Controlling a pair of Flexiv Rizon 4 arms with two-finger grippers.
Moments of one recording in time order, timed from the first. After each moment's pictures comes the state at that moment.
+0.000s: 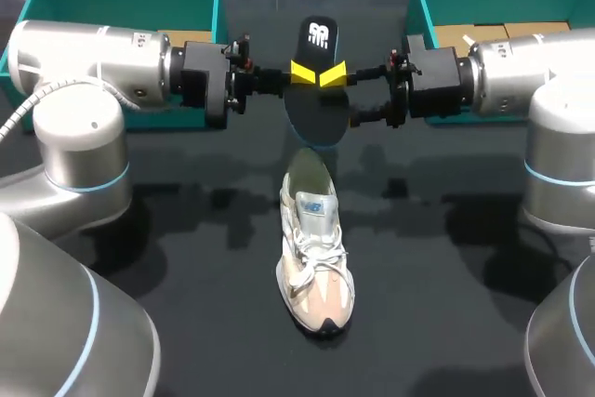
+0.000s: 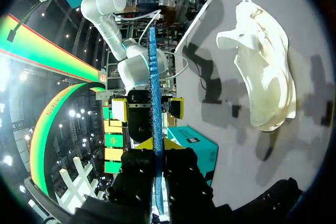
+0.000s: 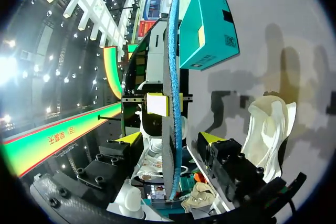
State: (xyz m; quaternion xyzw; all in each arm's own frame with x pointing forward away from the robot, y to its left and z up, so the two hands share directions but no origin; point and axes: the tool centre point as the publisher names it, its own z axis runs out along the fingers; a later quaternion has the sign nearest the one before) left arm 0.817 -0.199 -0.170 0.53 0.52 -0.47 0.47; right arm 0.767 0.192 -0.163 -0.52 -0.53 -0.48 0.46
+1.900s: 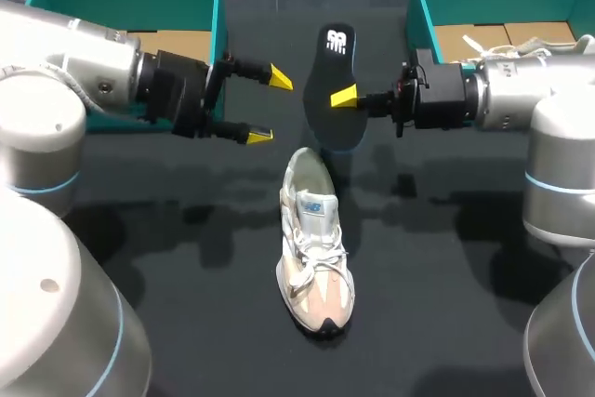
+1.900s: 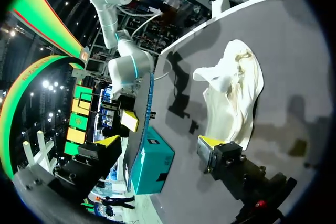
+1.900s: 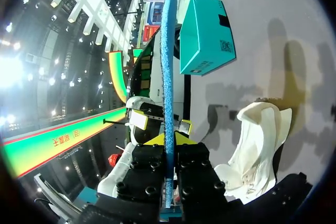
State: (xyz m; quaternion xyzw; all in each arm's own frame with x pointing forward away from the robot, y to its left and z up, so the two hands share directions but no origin) left arm 0.786 -0.149 -0.196 0.51 0.66 -0.44 0.34; right arm 0.777 0.176 -0.185 -0.52 -0.51 -0.50 0.46
